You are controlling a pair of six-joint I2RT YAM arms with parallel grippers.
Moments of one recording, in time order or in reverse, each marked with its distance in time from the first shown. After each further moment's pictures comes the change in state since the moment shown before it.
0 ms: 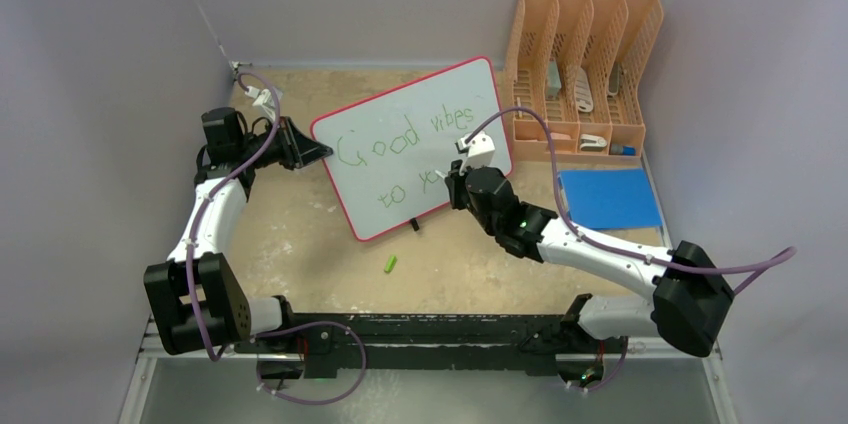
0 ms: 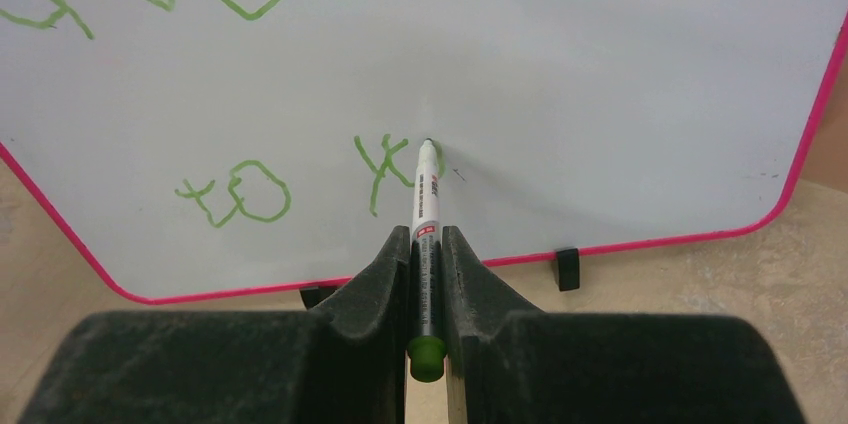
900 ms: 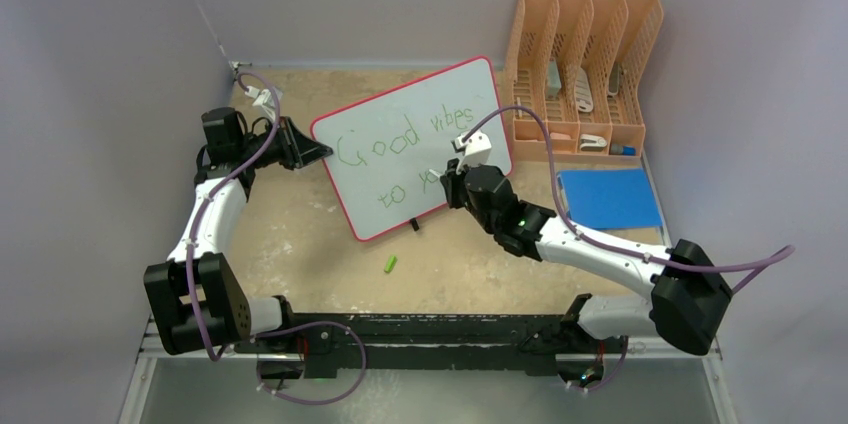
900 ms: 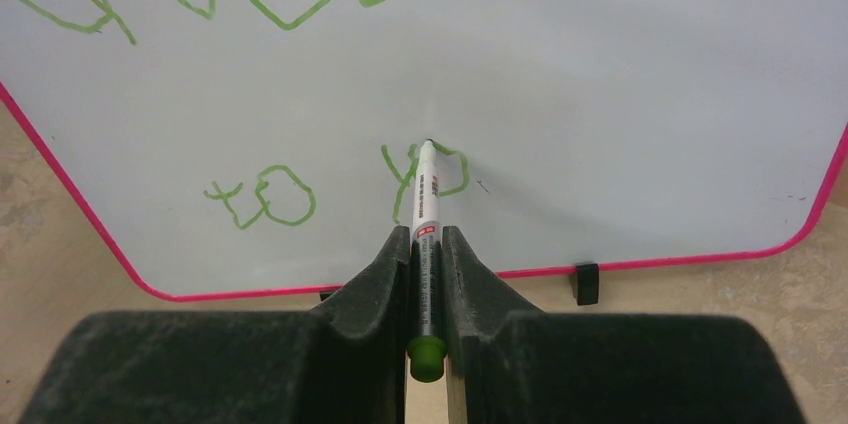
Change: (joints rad) left arm 0.000 0.000 0.000 0.000 0.000 0.000; right arm 0.000 0.012 0.013 0.022 -0.045 -0.013
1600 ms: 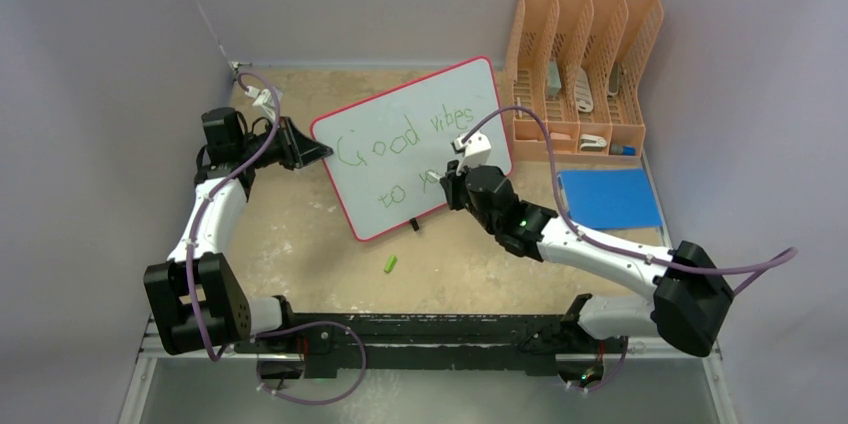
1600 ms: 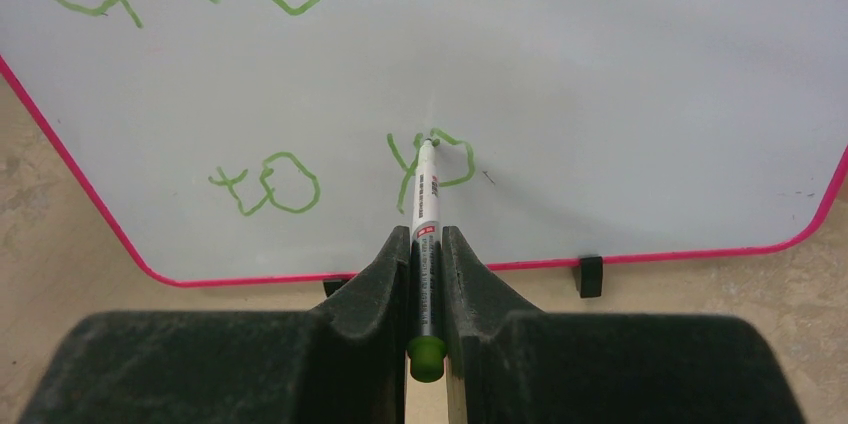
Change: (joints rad) left arm 0.000 0.000 0.000 0.000 0.000 0.000; right arm 0.000 -0.006 0.000 -0.013 -0.018 0.001
